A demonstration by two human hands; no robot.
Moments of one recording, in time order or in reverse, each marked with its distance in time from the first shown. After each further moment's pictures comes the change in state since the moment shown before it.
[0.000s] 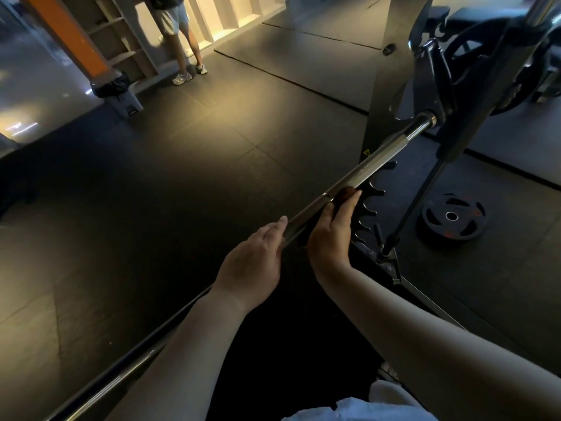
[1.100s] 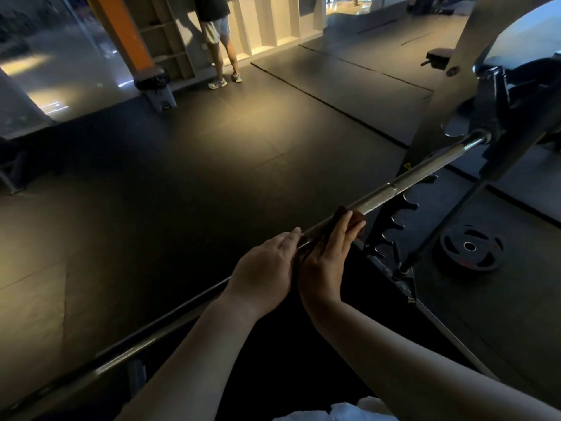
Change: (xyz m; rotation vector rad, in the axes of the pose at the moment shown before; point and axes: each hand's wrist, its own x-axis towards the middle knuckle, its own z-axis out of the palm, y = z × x) left_hand -0.100 -0.065 -0.006 0.076 0.060 -0.035; right_hand -0.140 0.040 0.058 -0.152 -0.166 -0.218
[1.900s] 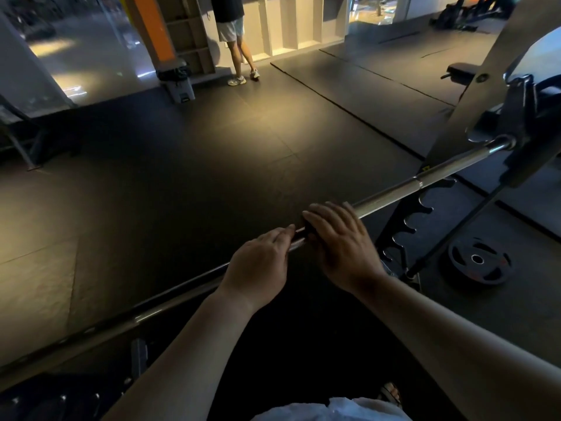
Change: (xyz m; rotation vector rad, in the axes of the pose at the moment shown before) left_hand -0.059 -0.036 -0.002 -0.046 0.134 -0.034; right_hand 0.018 0.015 -0.030 -0.949 -0.410 -0.922
